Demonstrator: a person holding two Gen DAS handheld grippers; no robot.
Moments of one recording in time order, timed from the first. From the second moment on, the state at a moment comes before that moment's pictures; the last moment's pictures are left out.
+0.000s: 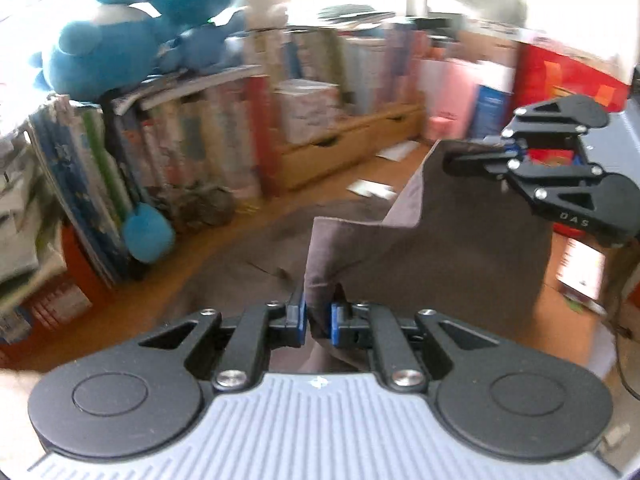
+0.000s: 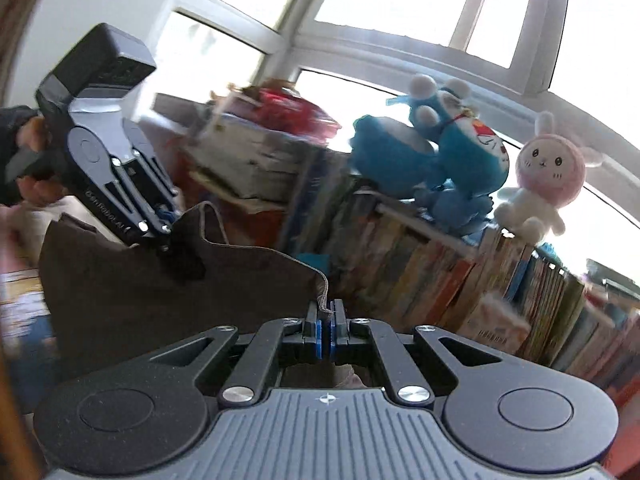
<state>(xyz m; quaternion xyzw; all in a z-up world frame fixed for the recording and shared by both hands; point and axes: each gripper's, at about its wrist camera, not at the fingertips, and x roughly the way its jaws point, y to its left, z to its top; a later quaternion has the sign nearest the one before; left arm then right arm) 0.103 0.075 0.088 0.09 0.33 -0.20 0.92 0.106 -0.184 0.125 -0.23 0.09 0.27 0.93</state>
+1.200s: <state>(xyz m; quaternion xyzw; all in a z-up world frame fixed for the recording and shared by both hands) 0.115 0.060 -0.066 0.11 0.43 -0.11 0.89 0.160 -0.237 -0.048 -0.11 0.36 0.20 0.90</state>
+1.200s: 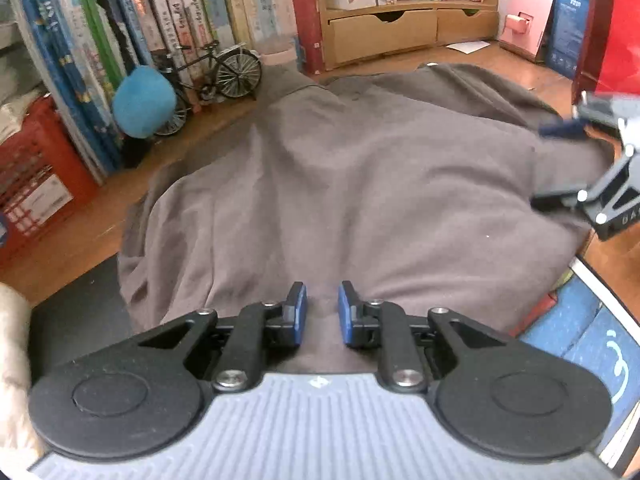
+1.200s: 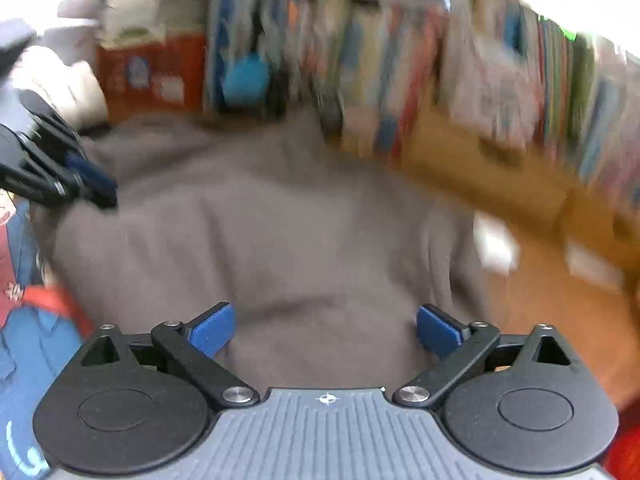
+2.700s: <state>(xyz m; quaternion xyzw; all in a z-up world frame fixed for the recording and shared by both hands) 0.116 0.133 -0.030 -0.02 0.42 -0.13 0.90 0.218 -0.270 -0.025 -0.06 0.38 0.14 0.91</state>
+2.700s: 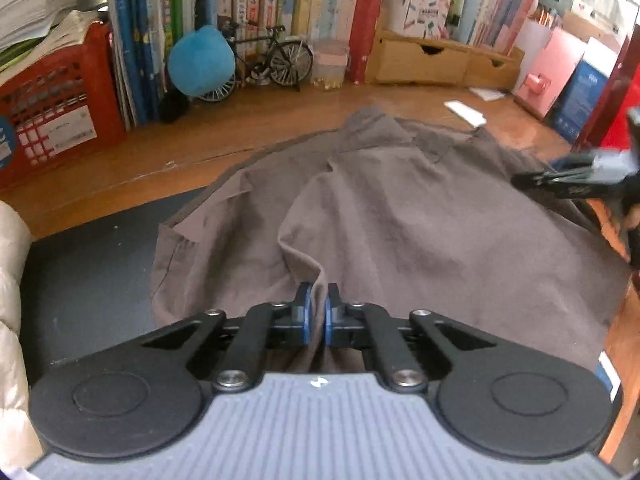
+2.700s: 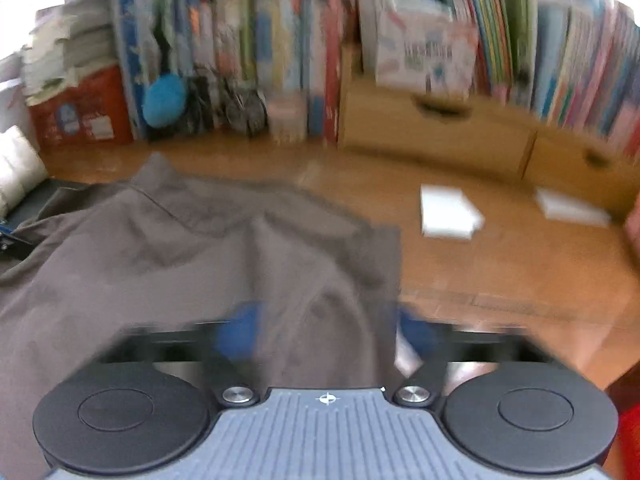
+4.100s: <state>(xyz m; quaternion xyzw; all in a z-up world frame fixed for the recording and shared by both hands) 0.149 0.173 -0.043 -0.17 0.45 -0.16 0.86 0.211 -0.267 -0.039 -0.07 0.34 0.16 0.92</state>
